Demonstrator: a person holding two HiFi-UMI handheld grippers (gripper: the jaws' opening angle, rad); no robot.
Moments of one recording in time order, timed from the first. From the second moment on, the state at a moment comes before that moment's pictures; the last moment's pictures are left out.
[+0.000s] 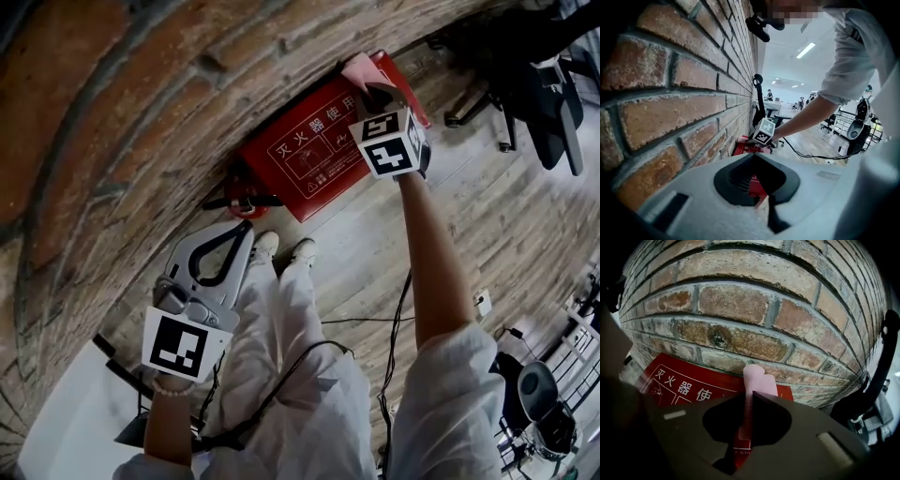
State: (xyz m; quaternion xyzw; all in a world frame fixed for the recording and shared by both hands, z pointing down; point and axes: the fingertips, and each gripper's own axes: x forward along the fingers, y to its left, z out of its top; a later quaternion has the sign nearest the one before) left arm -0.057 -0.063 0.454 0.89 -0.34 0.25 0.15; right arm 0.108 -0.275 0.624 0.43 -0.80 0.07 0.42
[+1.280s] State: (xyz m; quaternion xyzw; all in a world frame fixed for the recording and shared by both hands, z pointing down) left arm -0.066 -0.053 0.450 0.90 -0.32 0.24 0.14; right arm 0.010 -0.194 0.624 0.35 -0.85 0.07 0.39
